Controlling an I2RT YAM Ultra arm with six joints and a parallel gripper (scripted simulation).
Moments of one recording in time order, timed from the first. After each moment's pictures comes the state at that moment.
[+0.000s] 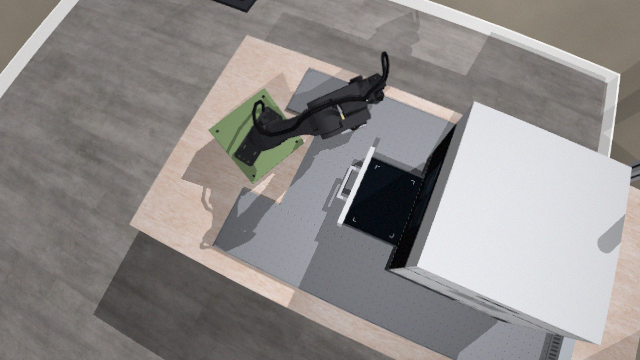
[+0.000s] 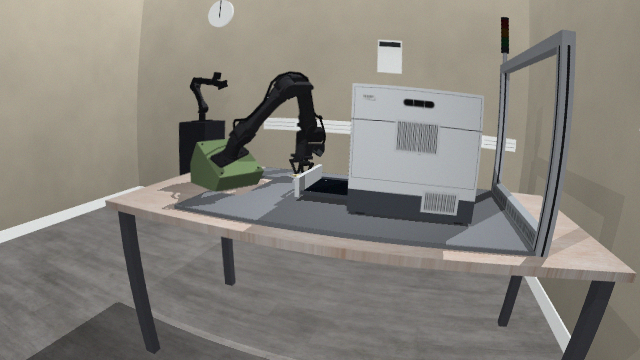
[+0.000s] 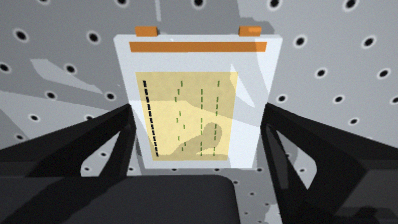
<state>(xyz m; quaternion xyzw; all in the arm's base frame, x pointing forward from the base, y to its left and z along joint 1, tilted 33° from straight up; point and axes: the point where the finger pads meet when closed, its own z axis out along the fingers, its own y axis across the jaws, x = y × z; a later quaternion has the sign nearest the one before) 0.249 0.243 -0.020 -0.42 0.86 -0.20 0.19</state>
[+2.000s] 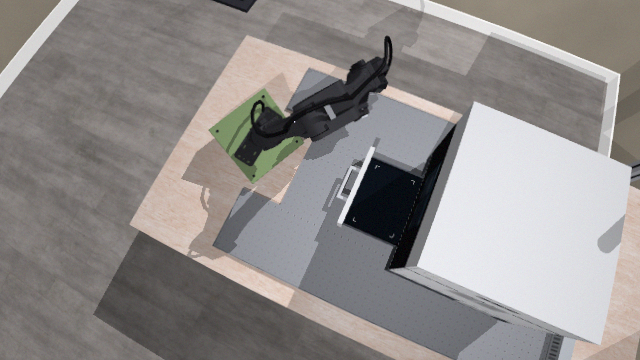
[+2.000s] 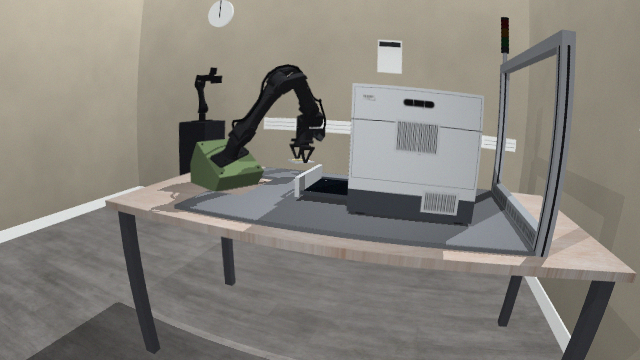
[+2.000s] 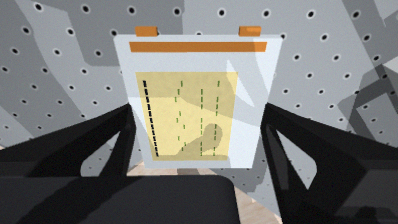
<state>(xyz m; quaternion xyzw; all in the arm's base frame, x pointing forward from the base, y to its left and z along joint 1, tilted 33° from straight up) 0.213 0.256 0.038 -0.42 0.86 -0.20 0.19</state>
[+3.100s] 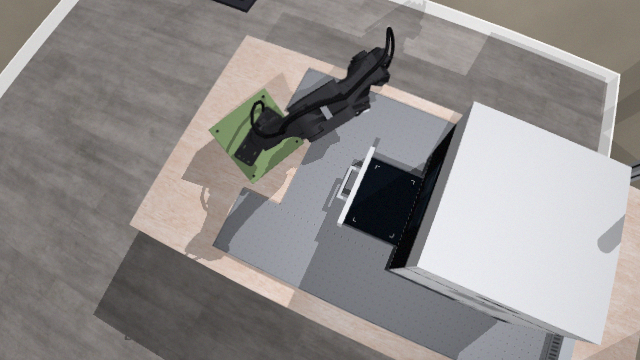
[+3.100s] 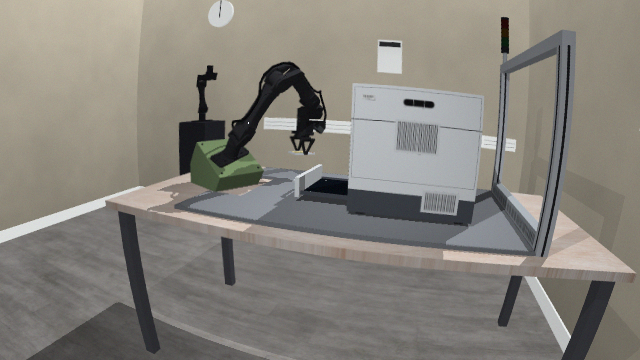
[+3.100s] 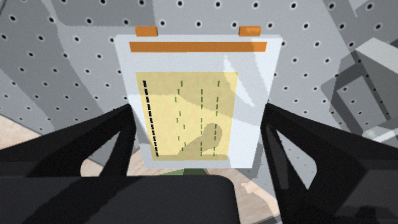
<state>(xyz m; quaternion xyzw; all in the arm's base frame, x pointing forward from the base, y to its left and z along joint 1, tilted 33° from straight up) 0.194 0.263 0.069 -0.42 0.86 -0.20 0.19</state>
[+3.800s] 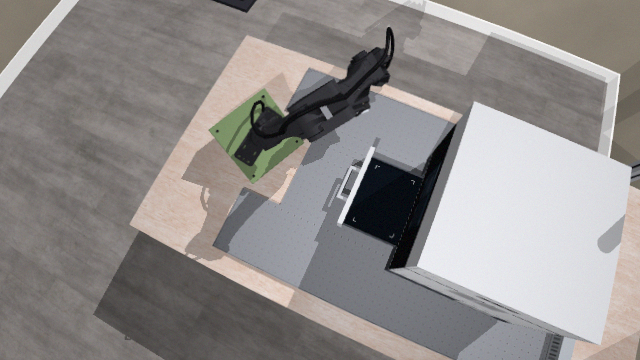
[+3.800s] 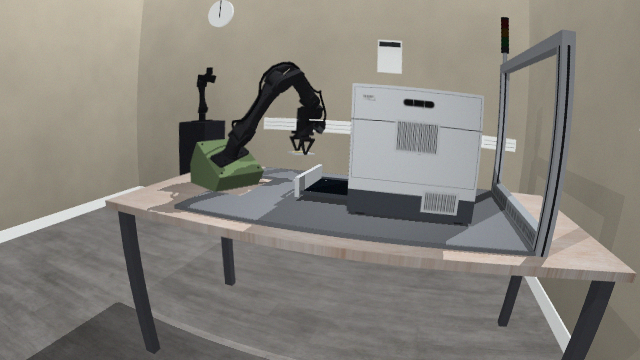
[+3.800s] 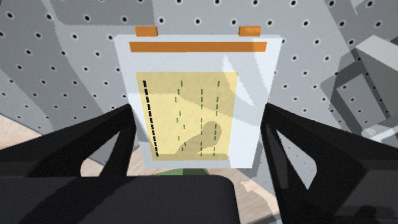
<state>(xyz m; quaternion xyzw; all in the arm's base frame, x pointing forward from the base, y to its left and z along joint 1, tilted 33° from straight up) 0.194 0.261 0.069 -0.42 0.86 -0.20 0.19</state>
